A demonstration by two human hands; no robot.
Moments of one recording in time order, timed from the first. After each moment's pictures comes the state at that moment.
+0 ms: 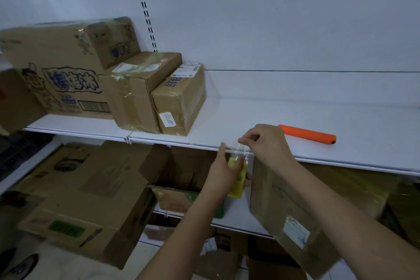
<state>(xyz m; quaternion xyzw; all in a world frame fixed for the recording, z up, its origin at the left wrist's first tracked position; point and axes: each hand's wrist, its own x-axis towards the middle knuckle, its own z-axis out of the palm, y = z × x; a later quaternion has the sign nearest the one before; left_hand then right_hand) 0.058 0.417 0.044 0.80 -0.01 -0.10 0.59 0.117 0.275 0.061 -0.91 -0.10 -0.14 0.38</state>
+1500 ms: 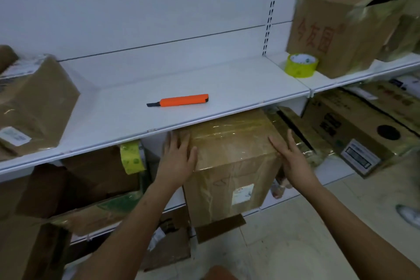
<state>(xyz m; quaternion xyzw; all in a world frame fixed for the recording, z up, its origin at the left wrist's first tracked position) 0.064 0.307 -0.041 0.94 -0.28 -0.02 0.22 -0.103 0.009 -0.088 -0.92 0.16 -0.16 0.31</state>
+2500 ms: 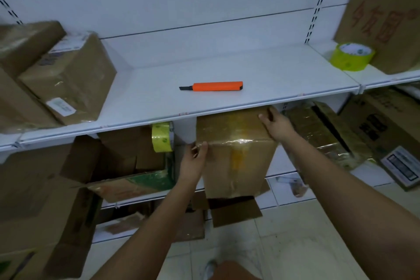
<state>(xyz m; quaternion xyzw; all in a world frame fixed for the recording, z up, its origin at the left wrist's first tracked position) 0.046 0.327 -0.069 0.77 0.09 -0.16 0.62 0.043 0.063 -0.042 -0.87 0.25 -0.06 0.42</state>
